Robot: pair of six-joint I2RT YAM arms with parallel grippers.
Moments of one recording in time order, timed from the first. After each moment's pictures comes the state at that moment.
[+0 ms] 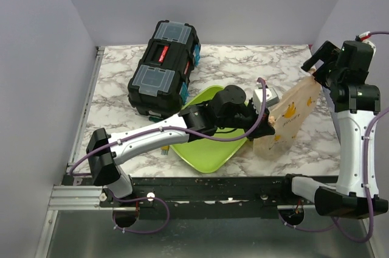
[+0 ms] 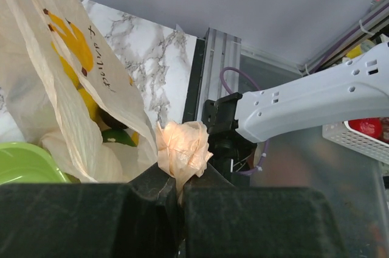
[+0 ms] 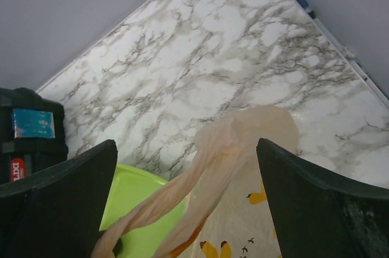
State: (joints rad) left arm -1.18 1.60 1.51 -0.14 0.34 -0.27; right arm -0.11 1.18 1.56 -0.85 0.15 0.47
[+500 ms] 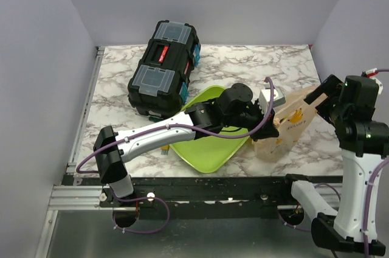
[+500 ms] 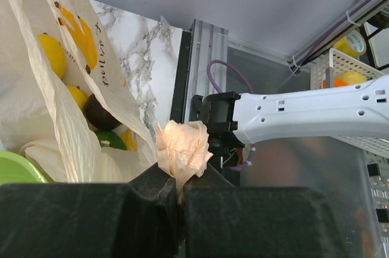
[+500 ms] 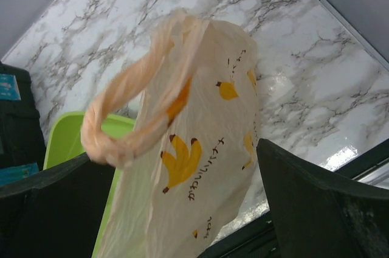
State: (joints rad) left arm -1.18 1.67 1.59 -0.18 0.41 -0.29; right arm -0.11 0.91 1.45 -1.15 0.25 0.56
